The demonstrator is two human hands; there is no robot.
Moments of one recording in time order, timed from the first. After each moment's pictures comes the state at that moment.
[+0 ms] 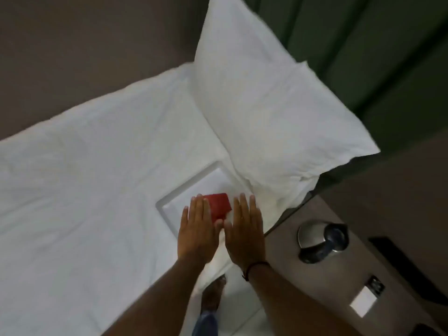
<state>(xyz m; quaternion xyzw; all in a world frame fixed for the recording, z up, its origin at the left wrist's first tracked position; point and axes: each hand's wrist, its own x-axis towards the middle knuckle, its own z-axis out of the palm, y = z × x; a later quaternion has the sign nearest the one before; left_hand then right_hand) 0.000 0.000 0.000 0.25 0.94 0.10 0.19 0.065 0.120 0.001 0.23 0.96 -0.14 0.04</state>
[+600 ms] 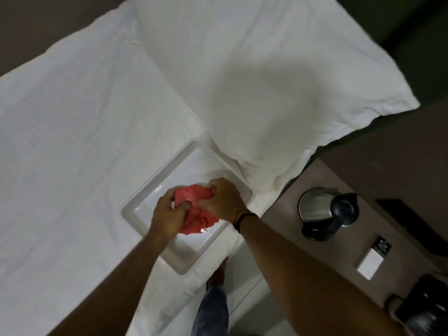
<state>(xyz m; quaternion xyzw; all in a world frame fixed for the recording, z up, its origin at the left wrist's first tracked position) -0.096 0.013 -0.061 -0.02 0.84 0.41 0.36 -0.033 0.175 -0.063 0.33 0.78 -0.51 0.14</state>
